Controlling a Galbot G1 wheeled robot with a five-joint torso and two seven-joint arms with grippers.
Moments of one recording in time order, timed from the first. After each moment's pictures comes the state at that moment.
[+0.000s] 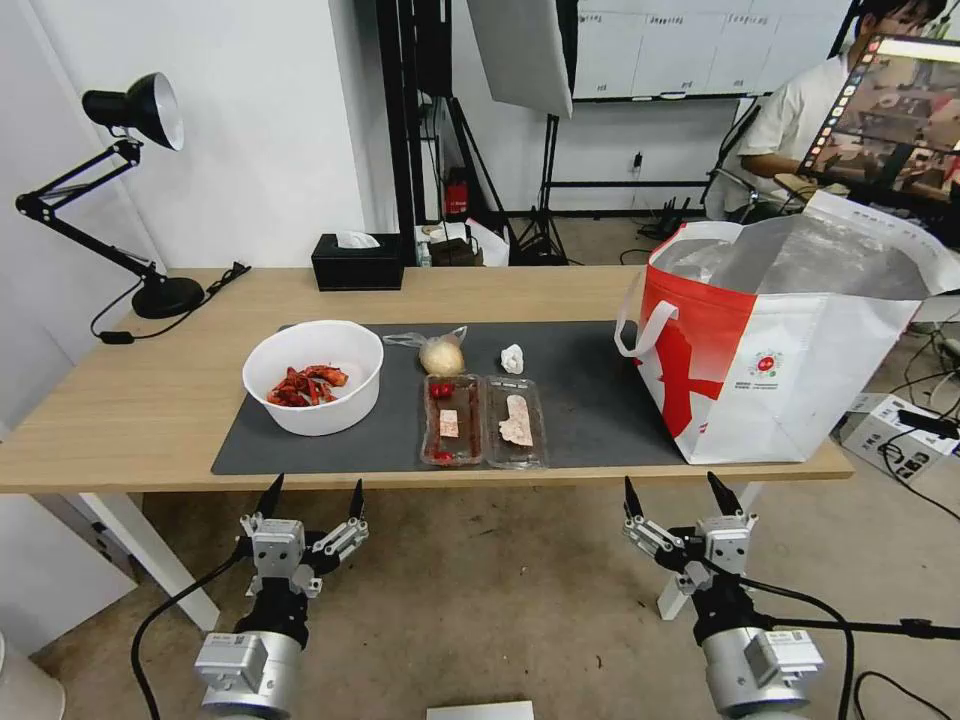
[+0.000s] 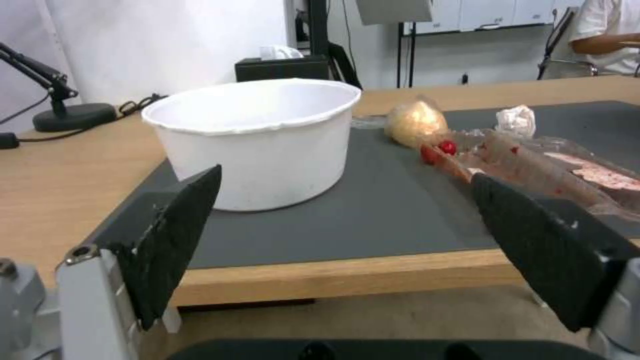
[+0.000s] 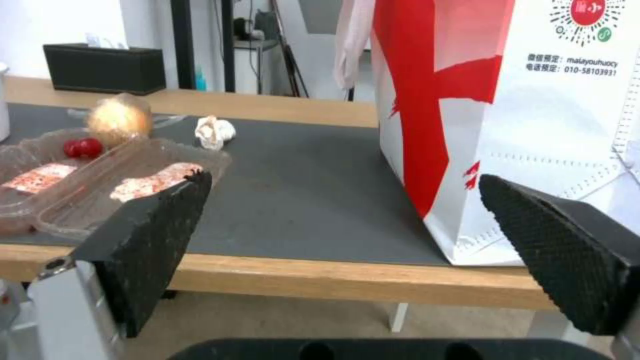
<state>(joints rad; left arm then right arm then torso) 1.80 -1.50 -0.55 -2.30 0.00 0.00 0.00 -1.80 1.50 0.55 2.30 0.00 0.00 0.00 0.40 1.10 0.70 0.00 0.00</state>
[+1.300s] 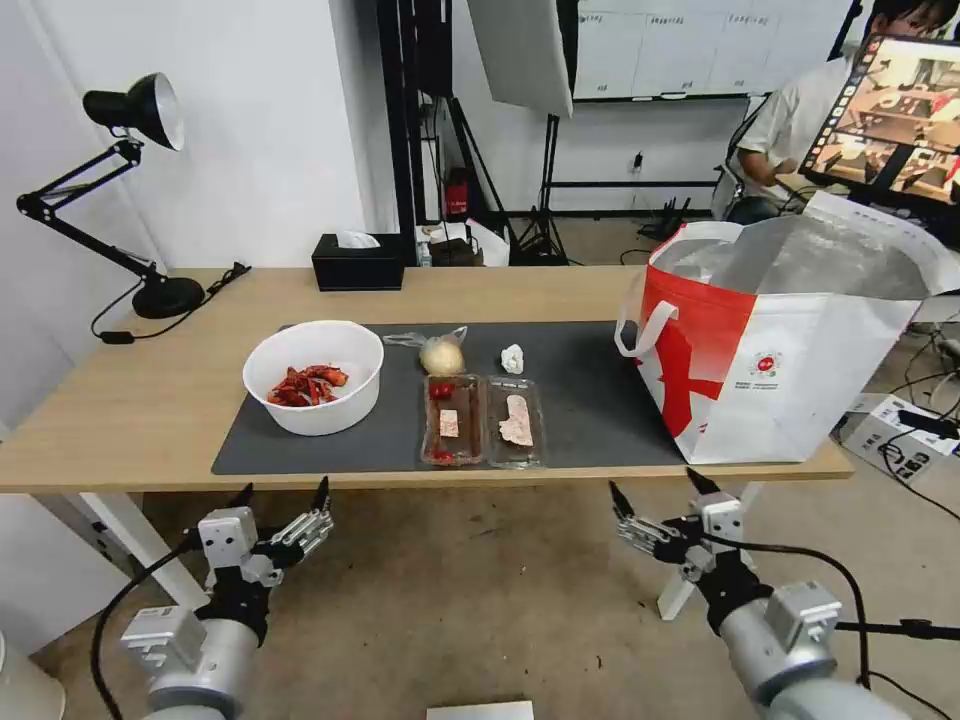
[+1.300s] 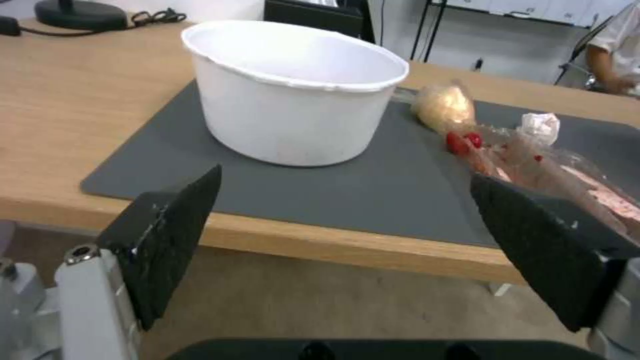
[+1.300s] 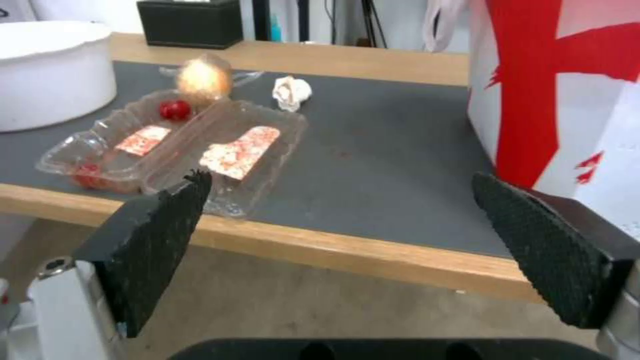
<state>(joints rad) 1.77 -1.60 -0.70 -2.38 -0.22 0.27 0.10 -1.73 1.27 0.58 2.39 0.25 -0.31 -0.06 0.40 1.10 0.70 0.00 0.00</state>
